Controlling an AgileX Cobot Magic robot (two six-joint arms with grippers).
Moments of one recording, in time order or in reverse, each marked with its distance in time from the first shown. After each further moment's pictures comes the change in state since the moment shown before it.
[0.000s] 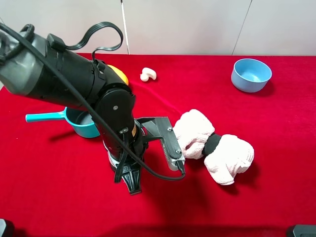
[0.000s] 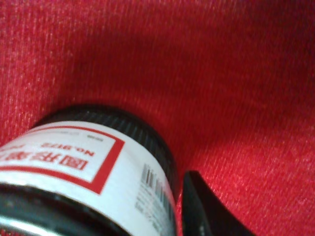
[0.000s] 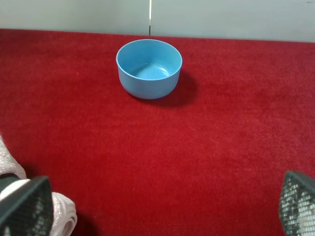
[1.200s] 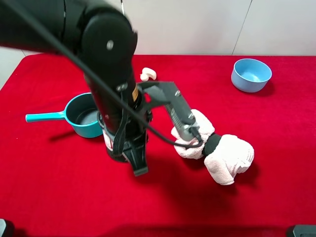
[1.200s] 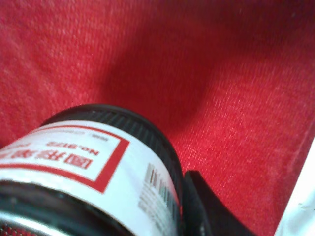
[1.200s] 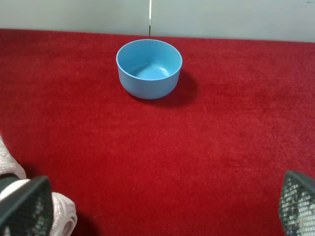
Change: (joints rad) left arm 0.000 -0.128 -0.184 -0.001 0.314 -0.079; right arm 0.000 0.000 0.000 0.000 0.000 0.000
